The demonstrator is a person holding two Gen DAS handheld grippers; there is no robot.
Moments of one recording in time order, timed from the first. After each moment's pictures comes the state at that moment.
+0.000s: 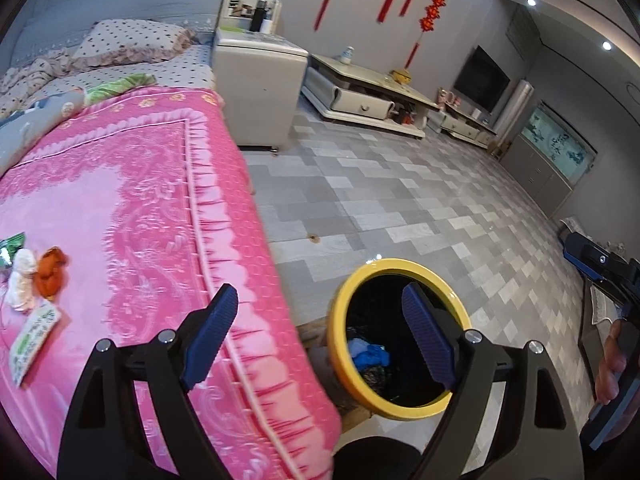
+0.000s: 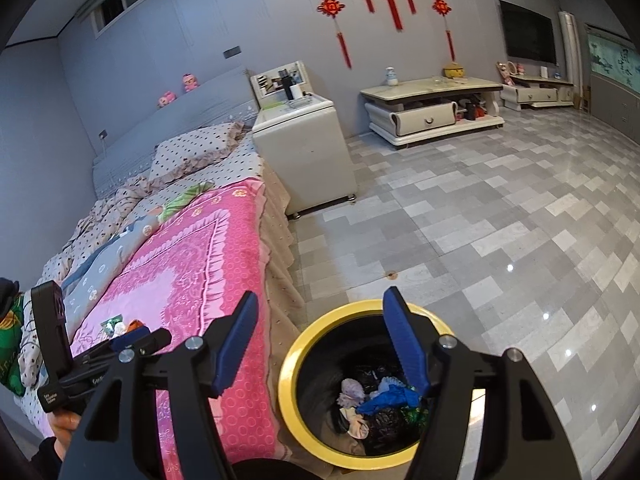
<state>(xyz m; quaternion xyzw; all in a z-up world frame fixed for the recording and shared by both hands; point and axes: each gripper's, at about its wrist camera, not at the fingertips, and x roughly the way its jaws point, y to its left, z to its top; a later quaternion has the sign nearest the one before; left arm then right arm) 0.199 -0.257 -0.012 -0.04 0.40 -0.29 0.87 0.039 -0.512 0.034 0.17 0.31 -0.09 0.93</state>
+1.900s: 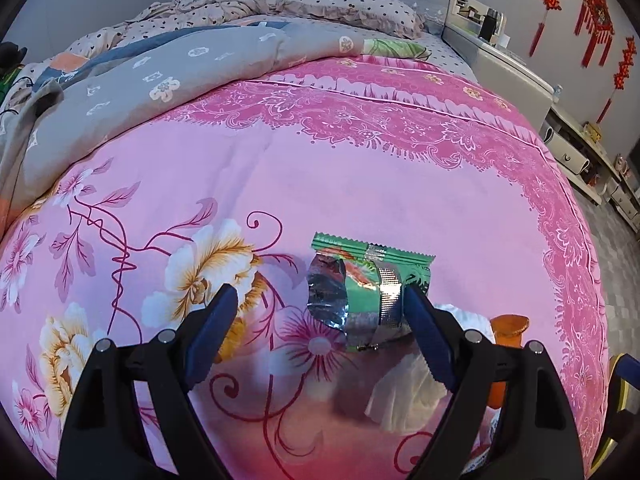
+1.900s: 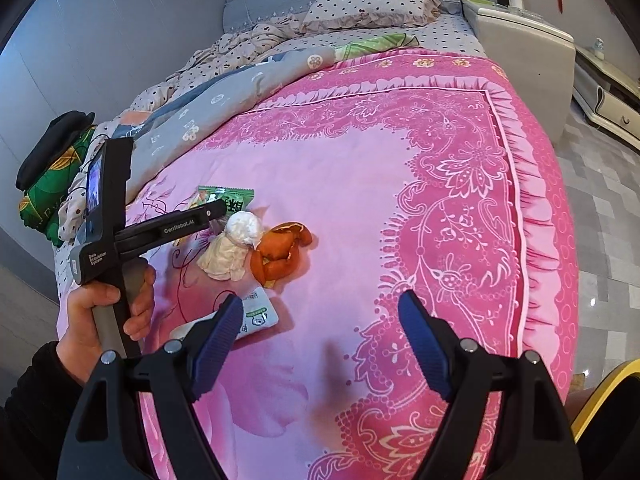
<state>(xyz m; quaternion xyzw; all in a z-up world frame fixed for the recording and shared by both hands) 0.388 0.083 -0.126 -0.08 0.46 0.03 0.88 0.285 -0.179 -0.094 0.05 0.49 0.19 0.85</state>
